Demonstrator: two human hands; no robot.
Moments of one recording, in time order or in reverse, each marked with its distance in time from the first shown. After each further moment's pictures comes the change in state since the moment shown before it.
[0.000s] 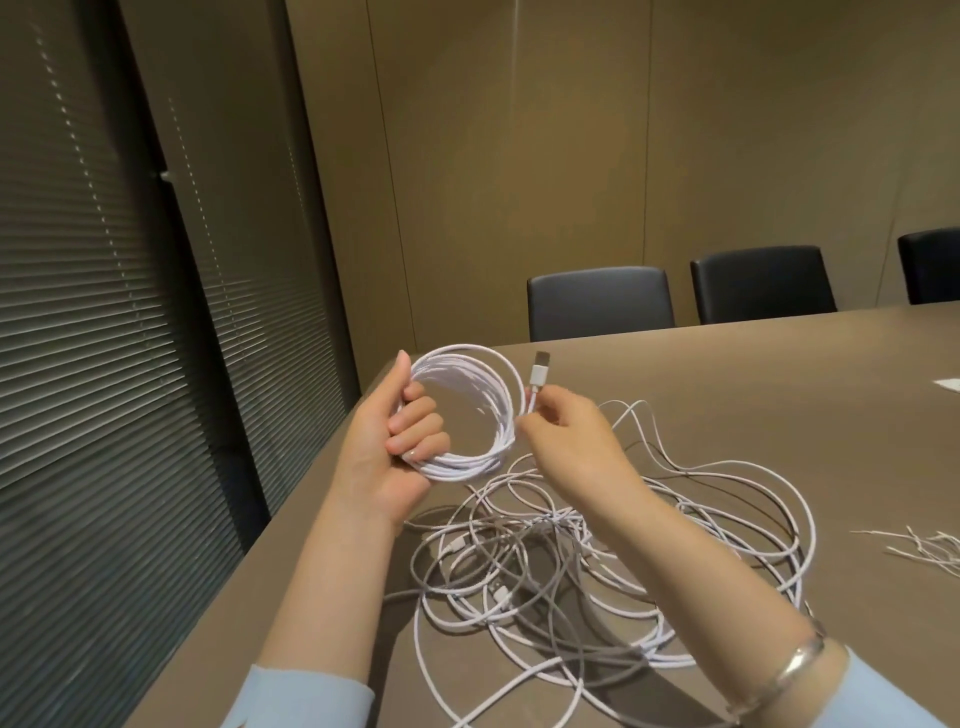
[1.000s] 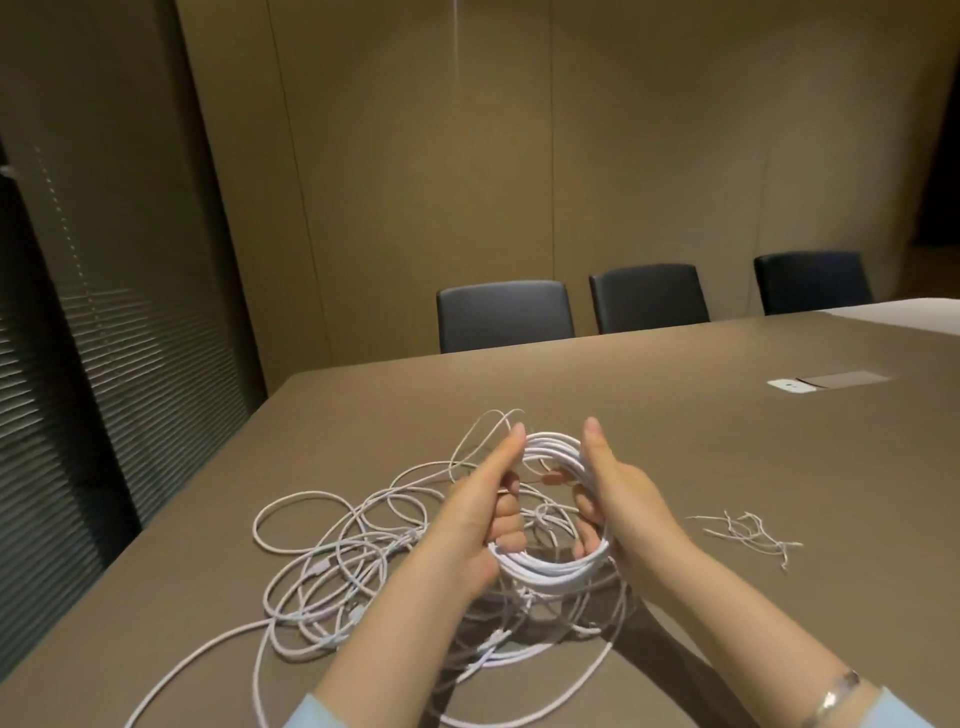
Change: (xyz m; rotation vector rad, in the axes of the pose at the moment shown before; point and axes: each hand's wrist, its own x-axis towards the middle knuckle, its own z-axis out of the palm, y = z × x) left_hand 0.011 -0.171 0.073 0.421 0.066 -0.361; right_hand -0.038 0.086 -0.132 0.391 0.077 0.353
